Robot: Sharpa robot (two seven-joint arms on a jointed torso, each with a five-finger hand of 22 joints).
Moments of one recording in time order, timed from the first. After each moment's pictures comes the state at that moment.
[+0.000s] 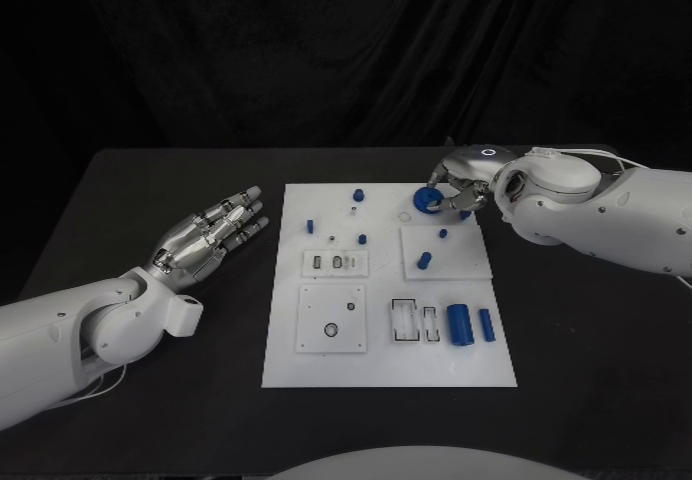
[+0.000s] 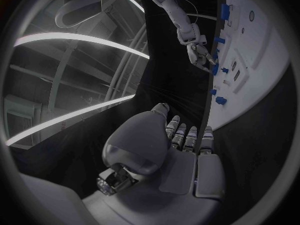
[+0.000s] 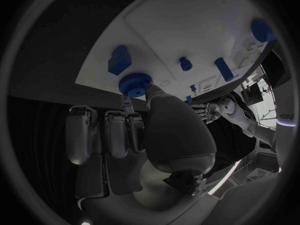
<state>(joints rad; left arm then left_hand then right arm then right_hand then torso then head) 1.19 -0.95 -0.21 1.43 -0.08 0.21 0.68 1.44 0.28 -0.05 0.22 0.49 0.28 0.04 0.05 0.04 0.07 0.03 0.06 0.02 0.03 0.07 0.00 0.01 0.15 0.02 0.16 0.01 0.01 1.45 -0.87 -0.24 1.39 -1.63 -0.23 -0.17 1.37 -0.08 0.12 0.28 0.14 0.88 0.12 0.11 0.12 1.46 0.03 1.57 1.31 1.46 -0.03 1.54 1.31 0.05 1.46 0.08 1.46 1.31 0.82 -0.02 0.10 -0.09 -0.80</state>
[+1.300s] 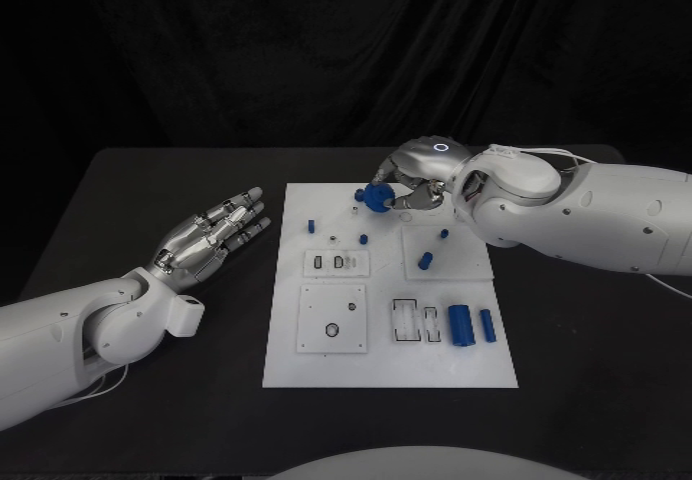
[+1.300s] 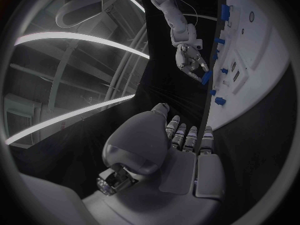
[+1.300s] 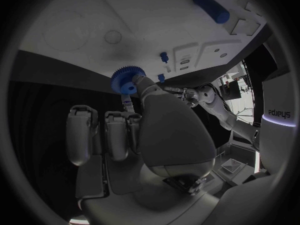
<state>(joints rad) 1.18 -0.94 -0.21 1.43 -0.08 0.22 0.68 1.44 0.28 -0.04 0.21 0.49 0.28 0.04 0.05 0.04 0.07 0.03 0.06 0.02 0.03 0.07 0.00 0.01 0.15 0.02 0.16 0.01 0.01 1.48 -0.76 -0.25 1.48 -1.63 -0.36 -0.08 1.47 -0.05 0.18 0.13 0.41 0.95 0.12 0.17 0.03 1.46 0.00 1.57 1.31 1.46 -0.06 1.54 1.31 0.05 1.47 0.05 1.45 1.31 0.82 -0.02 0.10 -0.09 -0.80</state>
